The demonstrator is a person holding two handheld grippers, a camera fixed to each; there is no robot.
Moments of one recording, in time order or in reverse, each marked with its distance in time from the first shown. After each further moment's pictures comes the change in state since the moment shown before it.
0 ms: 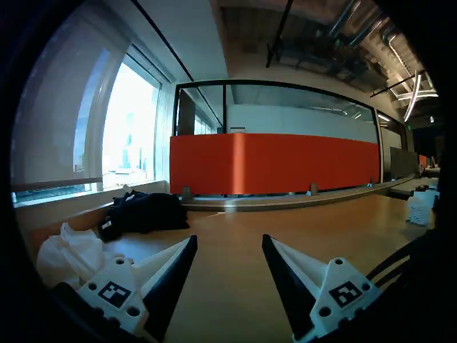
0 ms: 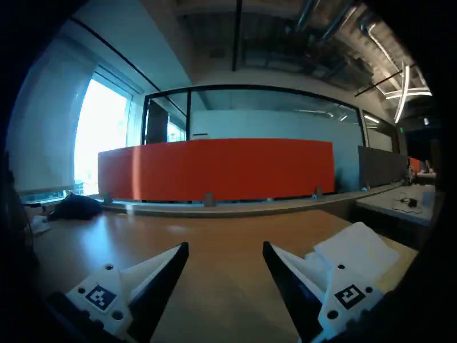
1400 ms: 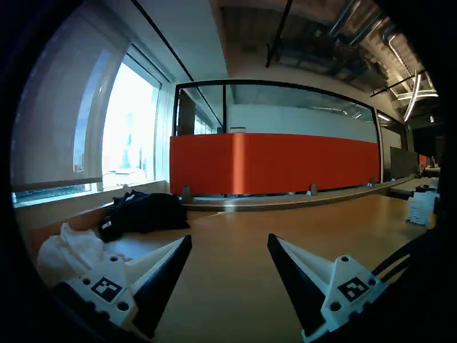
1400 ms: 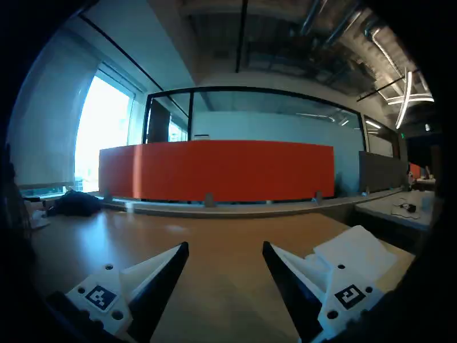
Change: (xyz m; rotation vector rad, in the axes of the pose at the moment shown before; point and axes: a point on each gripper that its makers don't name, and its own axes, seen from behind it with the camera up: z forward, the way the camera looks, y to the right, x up) left arm 0.001 0.000 -0.001 0.000 -0.001 0.001; right arm -0.001 -0.004 -0.003 0.001 0.006 -0.025
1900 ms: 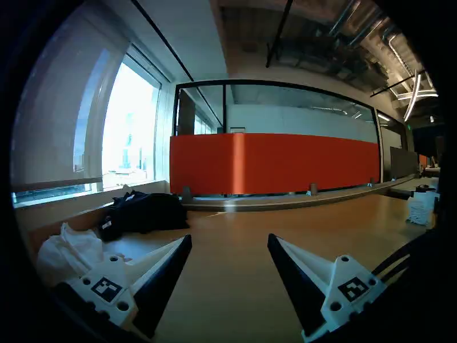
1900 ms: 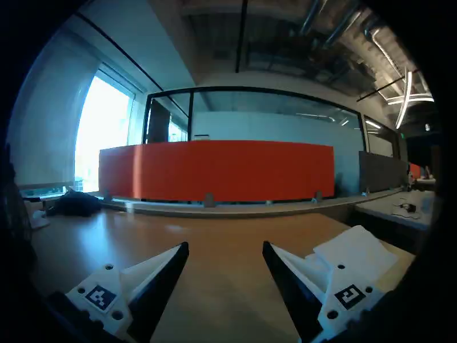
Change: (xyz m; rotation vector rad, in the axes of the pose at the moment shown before) left arm 0.005 0.000 -0.001 0.000 -0.001 0.000; right arm 0.000 0.000 -0.001 0.000 0.000 0.000
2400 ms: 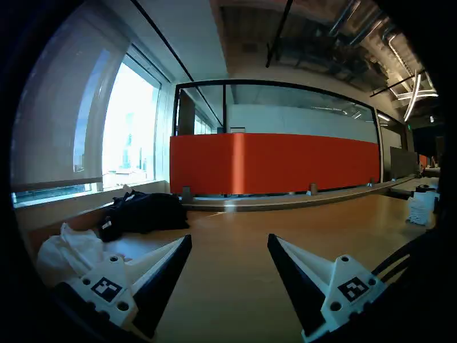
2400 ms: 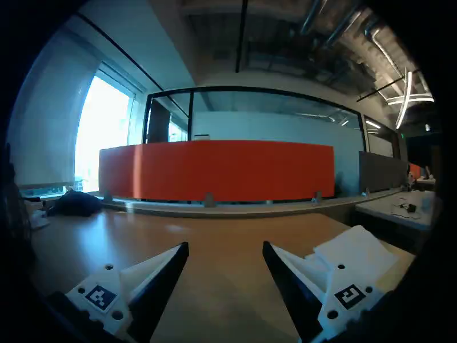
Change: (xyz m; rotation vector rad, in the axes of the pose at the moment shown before) left arm 0.010 -0.001 -0.003 0.000 -0.003 0.001; right arm 0.000 0.000 0.000 0.000 0.000 0.000
